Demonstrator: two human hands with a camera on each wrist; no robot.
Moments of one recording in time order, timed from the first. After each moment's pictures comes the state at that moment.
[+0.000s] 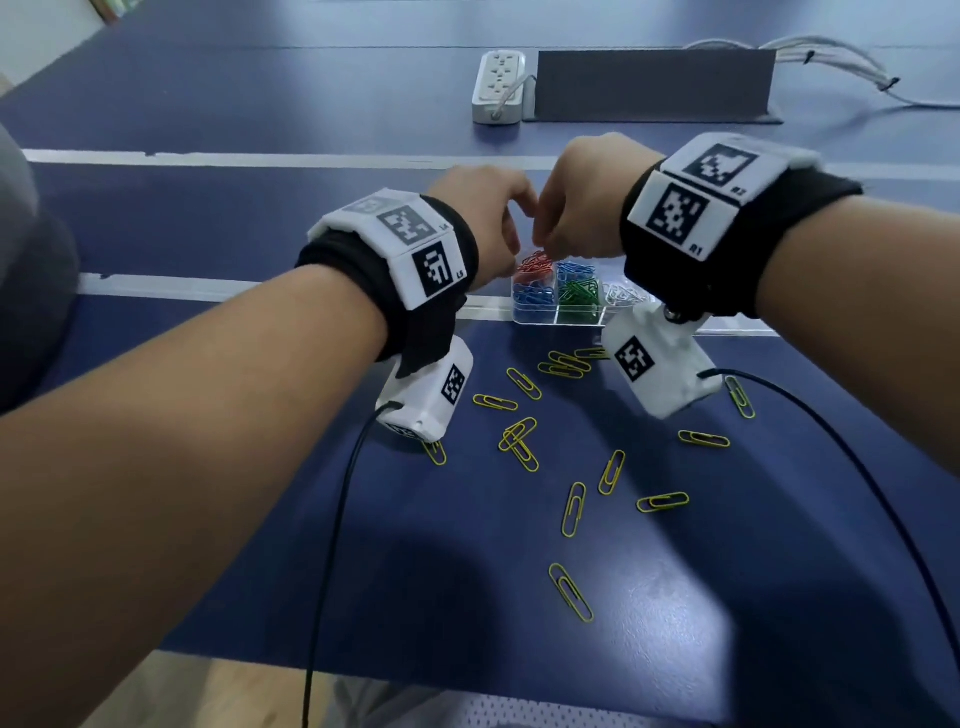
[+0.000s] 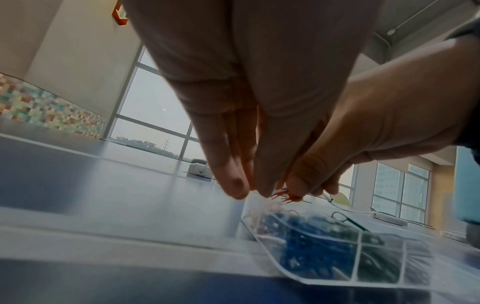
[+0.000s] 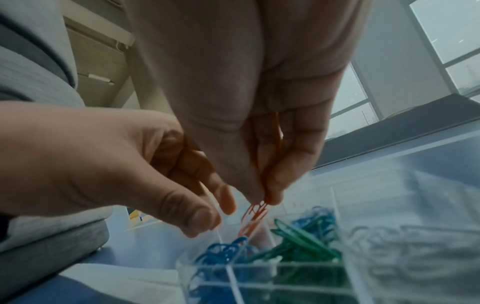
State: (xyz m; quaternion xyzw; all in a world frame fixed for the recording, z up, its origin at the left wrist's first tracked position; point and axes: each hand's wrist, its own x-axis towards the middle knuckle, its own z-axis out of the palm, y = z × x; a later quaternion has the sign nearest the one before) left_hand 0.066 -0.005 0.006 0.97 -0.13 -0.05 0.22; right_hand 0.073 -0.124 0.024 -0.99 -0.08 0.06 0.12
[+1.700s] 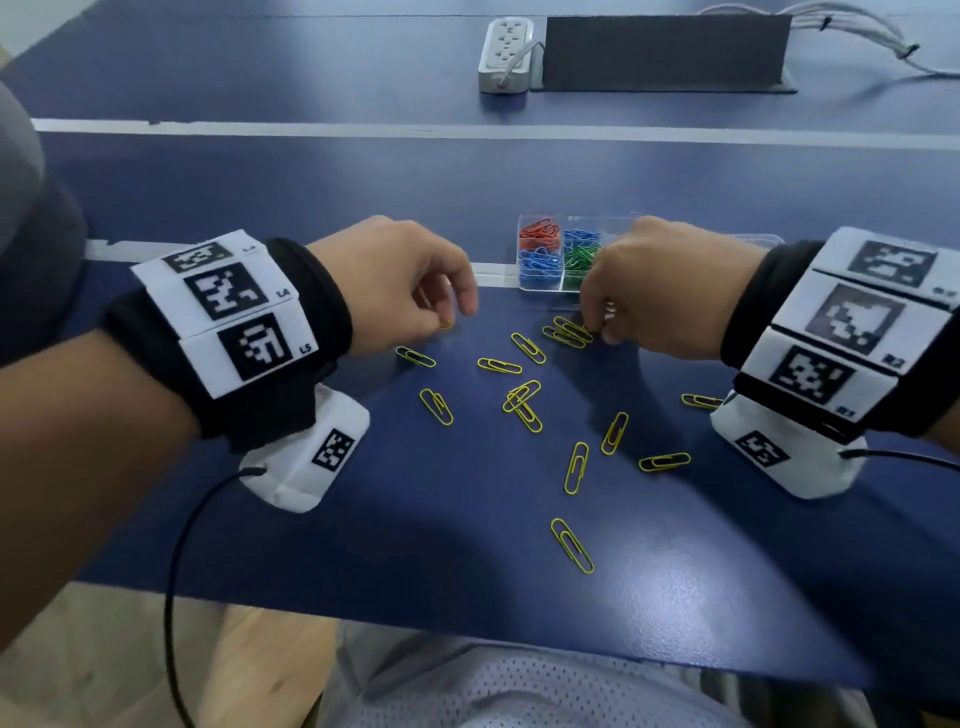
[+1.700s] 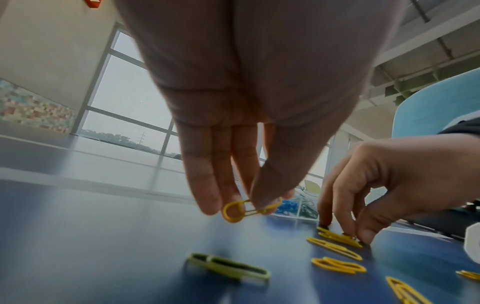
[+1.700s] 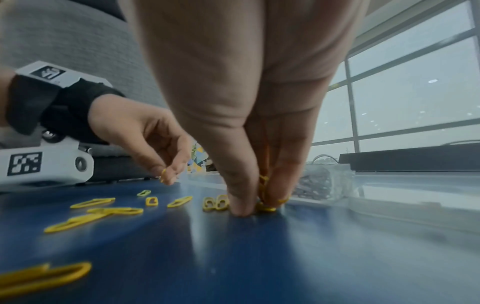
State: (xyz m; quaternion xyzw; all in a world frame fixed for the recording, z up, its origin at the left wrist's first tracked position) left_hand -0.007 0.050 0.009 0.96 -0.18 -0.13 0.16; right_hand 0.002 -0.155 0.003 -0.96 -0.25 0.12 -0.04
